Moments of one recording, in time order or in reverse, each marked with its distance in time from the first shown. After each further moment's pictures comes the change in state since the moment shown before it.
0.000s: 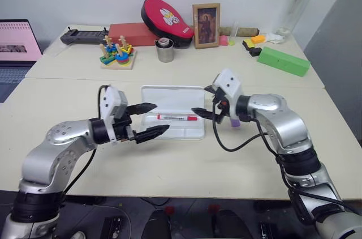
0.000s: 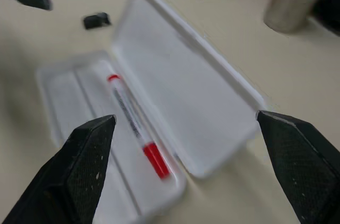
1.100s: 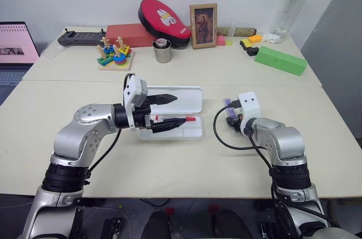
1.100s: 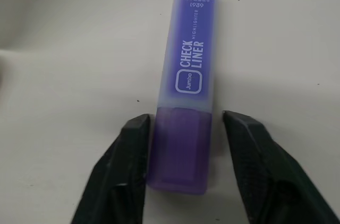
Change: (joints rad) left arm -0.179 -0.089 -0.100 0.139 0.064 -0.059 -0.092; right arm 0.120 0.200 -0.156 0.057 -0.060 0.349 -0.483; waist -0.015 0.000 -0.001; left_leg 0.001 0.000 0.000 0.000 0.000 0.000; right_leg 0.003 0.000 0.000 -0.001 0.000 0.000
